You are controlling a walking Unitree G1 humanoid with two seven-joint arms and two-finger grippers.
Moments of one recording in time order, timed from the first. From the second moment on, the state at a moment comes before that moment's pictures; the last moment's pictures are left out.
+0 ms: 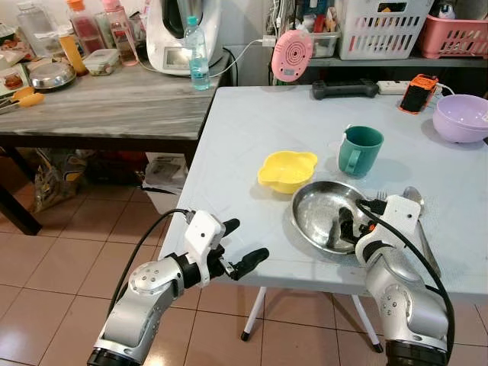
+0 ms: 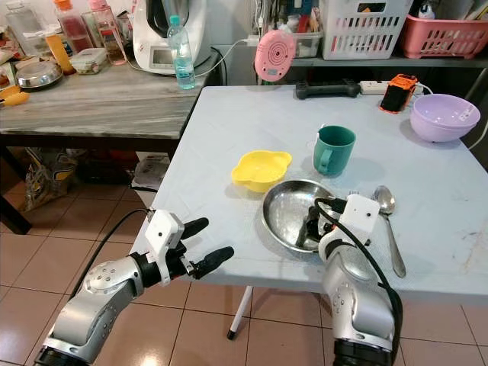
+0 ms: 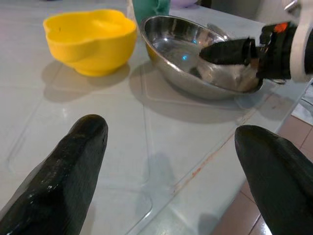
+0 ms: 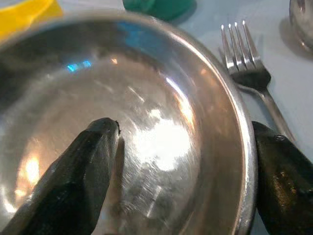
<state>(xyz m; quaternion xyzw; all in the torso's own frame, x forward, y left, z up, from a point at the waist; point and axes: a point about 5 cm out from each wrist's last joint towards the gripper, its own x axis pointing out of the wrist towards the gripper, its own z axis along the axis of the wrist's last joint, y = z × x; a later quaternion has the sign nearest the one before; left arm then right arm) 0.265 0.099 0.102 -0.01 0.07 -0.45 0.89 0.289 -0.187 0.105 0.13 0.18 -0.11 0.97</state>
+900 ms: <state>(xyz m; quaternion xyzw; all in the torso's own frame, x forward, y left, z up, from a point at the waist) 0.269 0.098 0.107 0.00 0.07 -0.46 0.89 0.273 -0.174 0.129 0.14 0.19 -0.08 0.97</state>
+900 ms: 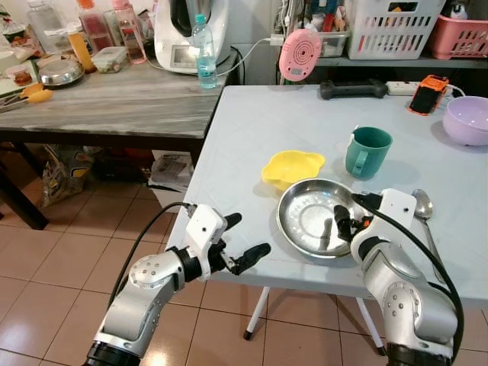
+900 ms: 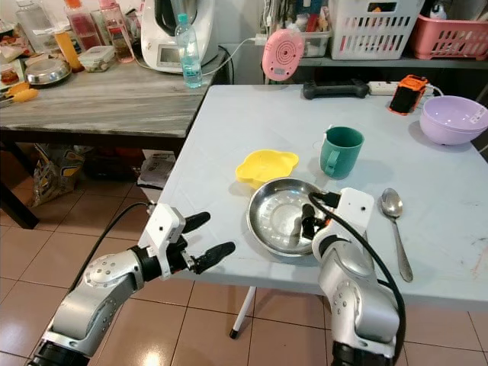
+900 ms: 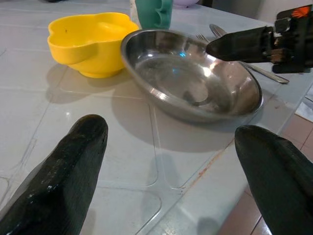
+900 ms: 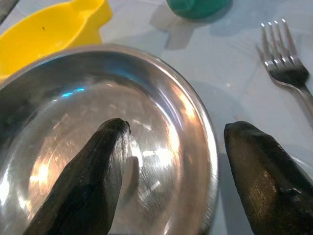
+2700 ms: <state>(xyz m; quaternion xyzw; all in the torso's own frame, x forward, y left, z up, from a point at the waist) 0.268 0.094 0.109 0.01 0.07 -0.48 0.87 0.279 -0.177 0.107 0.19 0.21 -0.08 0.96</state>
